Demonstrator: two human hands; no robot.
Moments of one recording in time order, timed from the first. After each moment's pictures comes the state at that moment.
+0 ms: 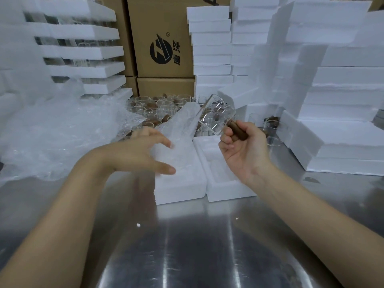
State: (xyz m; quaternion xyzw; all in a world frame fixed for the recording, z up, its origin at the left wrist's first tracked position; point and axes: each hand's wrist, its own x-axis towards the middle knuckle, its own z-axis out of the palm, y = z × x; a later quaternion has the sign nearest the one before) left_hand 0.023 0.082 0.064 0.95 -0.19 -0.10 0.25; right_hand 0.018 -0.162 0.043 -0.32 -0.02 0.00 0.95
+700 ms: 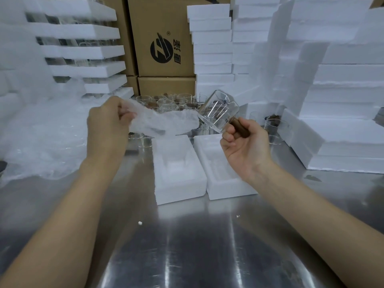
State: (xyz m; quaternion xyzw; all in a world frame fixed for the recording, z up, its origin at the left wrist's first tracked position) left_hand 0.034 0.084 0.061 0.83 -0.03 0.43 0.36; right_hand 0.016 -0.163 0.044 -0.32 -0.03 0.00 0.95
